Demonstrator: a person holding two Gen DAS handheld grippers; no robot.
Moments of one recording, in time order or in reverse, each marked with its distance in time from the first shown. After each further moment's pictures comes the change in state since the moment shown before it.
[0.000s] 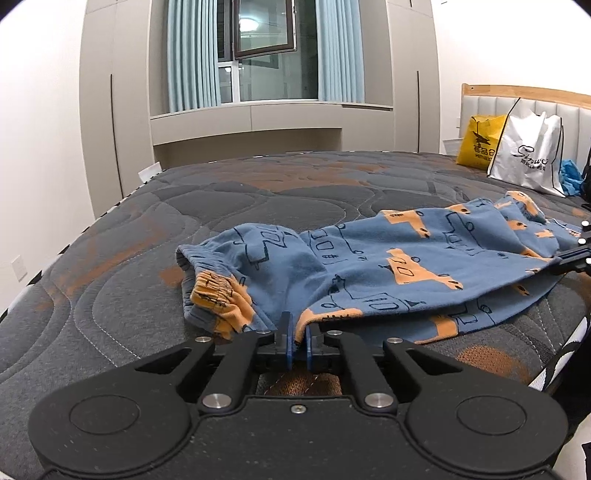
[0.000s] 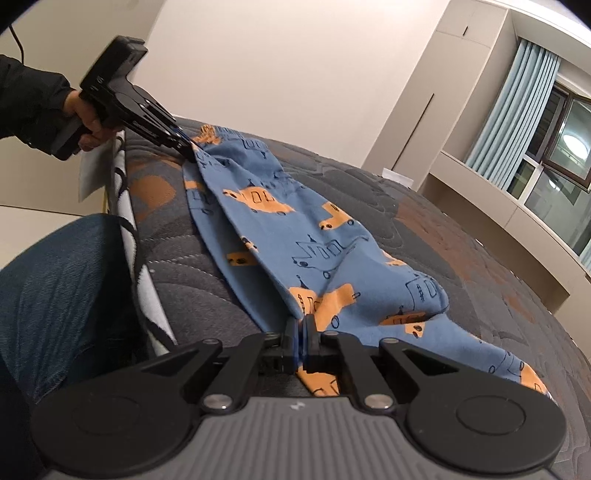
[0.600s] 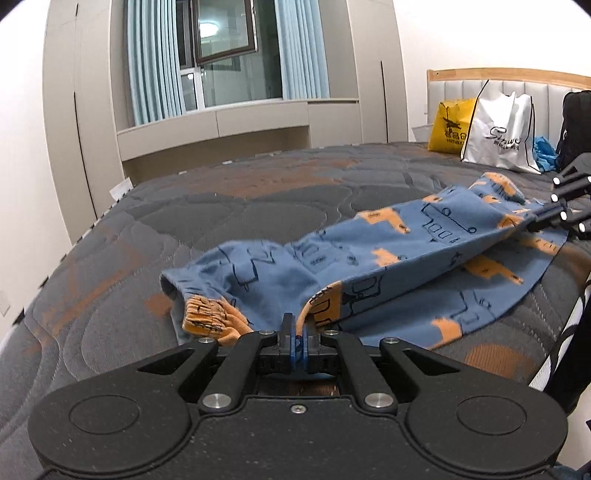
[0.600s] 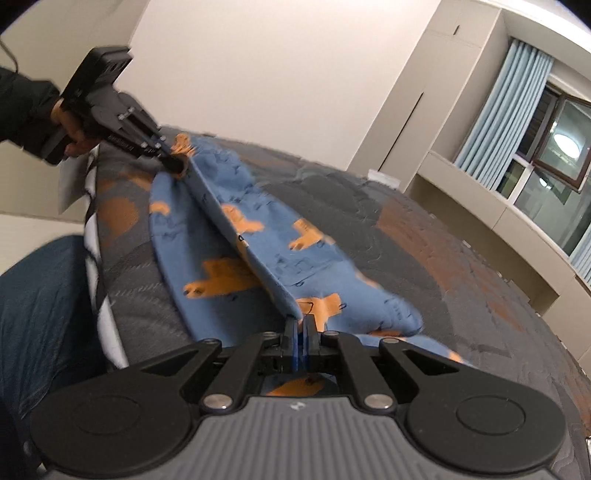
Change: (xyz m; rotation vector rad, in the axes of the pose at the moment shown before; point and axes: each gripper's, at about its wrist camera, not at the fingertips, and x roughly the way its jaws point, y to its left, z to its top) left arm 0.010 0.005 0.010 0.098 0.010 -0.082; right arm 0.009 -0.022 0.025 0.001 0.031 -0.033
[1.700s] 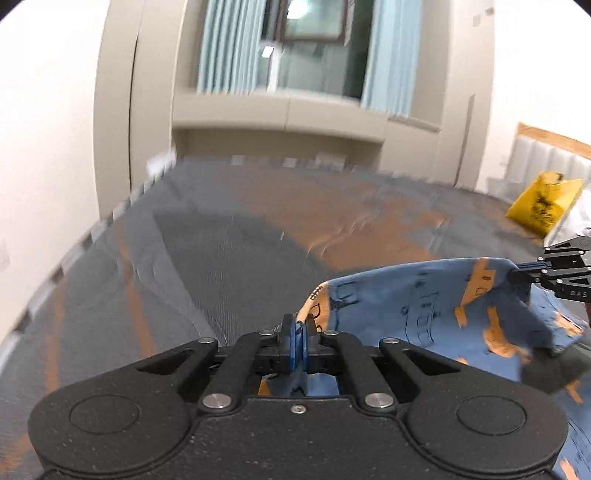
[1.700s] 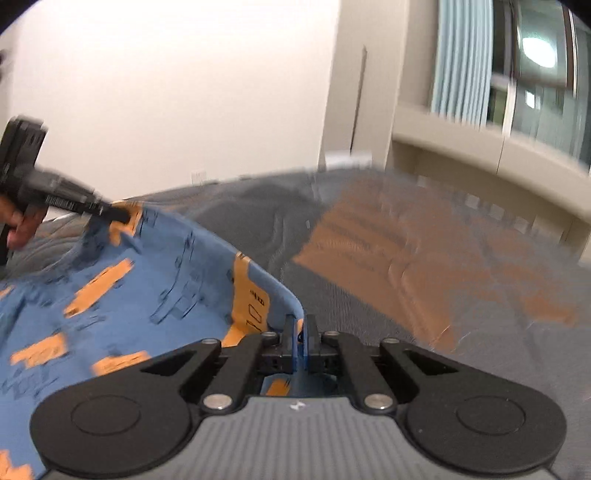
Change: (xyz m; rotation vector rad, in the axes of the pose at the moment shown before) left arm 0.131 0.113 0.143 -0.247 -0.012 0.091; right arm 0.175 -0.220 0.064 0.299 -0.035 0.089
